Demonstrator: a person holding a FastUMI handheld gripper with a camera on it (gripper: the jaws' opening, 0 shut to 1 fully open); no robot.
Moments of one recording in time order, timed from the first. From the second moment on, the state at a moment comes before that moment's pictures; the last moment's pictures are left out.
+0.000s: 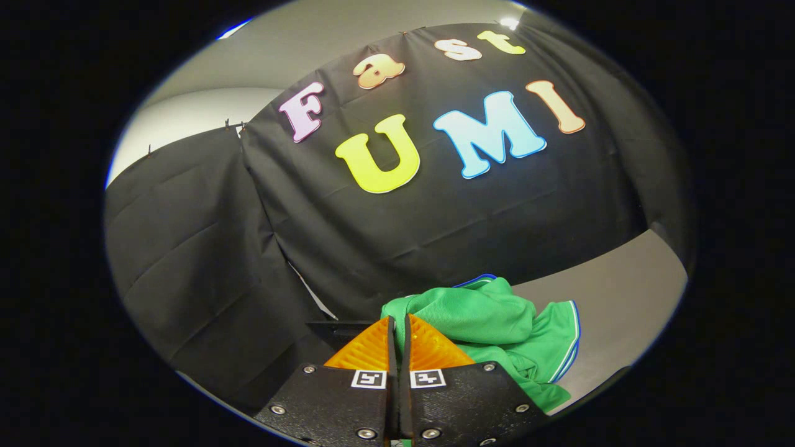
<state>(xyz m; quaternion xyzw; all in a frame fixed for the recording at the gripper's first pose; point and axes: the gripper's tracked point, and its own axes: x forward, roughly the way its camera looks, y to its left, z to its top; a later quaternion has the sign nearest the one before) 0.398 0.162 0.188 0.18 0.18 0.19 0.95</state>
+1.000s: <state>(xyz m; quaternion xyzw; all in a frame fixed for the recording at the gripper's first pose) 0.391 0.328 0.108 0.16 0.24 0.23 0.93</state>
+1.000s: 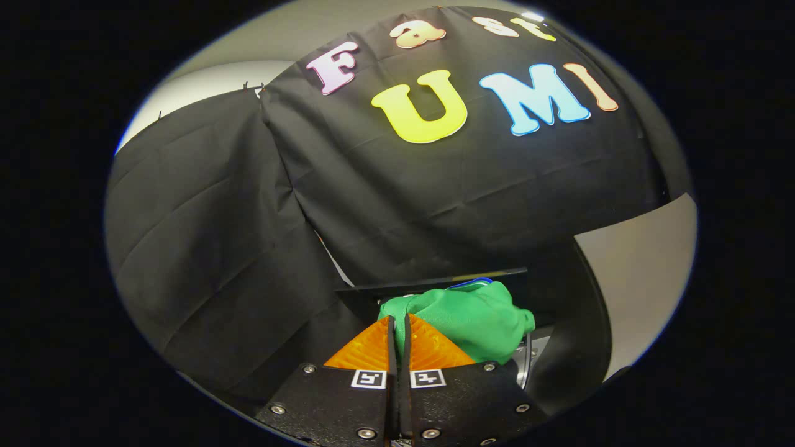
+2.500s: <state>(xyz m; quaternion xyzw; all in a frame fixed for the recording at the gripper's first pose) 0.369 0.399 -0.138 0.04 0.39 0.18 0.90</state>
